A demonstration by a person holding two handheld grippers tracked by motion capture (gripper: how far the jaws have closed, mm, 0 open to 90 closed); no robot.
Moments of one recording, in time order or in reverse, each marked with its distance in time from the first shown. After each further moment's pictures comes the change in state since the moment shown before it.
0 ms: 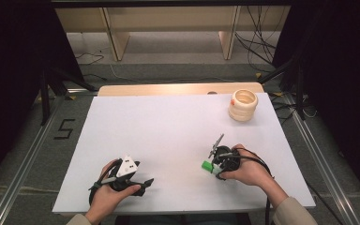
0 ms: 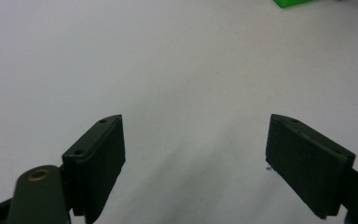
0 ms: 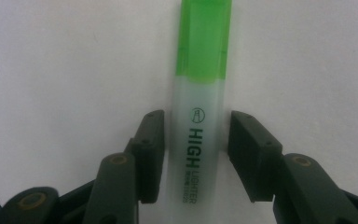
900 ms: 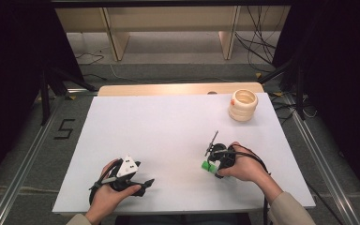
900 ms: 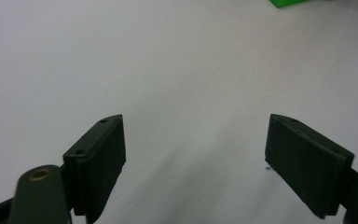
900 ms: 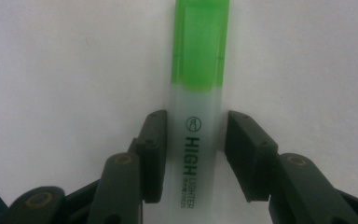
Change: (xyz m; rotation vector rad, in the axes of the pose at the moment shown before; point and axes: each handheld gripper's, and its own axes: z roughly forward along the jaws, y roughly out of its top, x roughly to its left) left arm 0.000 0.000 0.001 -0.001 -0.011 0.005; right arm -0.004 0.014 0.002 0.091 0.014 0.026
